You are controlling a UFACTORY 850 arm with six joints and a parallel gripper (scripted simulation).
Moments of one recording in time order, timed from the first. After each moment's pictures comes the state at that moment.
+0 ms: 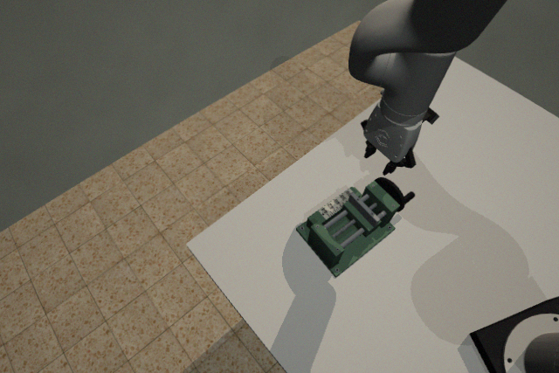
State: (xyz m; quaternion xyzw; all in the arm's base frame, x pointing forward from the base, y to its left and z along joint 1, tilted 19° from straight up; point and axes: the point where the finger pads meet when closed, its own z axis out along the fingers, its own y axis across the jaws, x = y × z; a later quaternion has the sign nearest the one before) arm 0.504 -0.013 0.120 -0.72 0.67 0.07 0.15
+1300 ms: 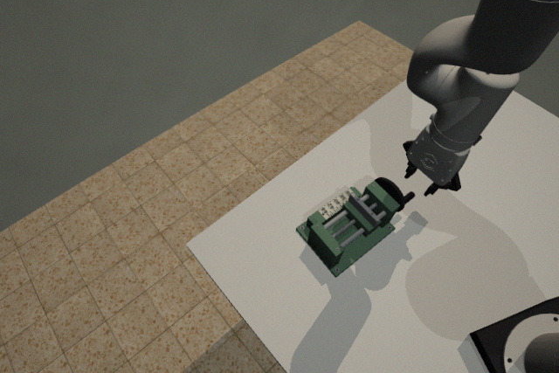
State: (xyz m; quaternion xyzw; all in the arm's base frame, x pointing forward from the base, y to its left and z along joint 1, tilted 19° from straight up) arm 0.421 -0.057 0.077 -0.72 0.67 0.08 0.14
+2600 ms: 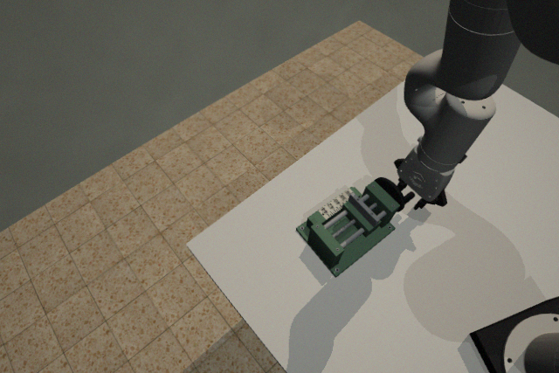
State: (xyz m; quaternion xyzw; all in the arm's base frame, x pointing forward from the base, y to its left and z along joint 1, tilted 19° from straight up) arm 0.427 -0.037 0.013 -0.72 0.67 0.08 0.14
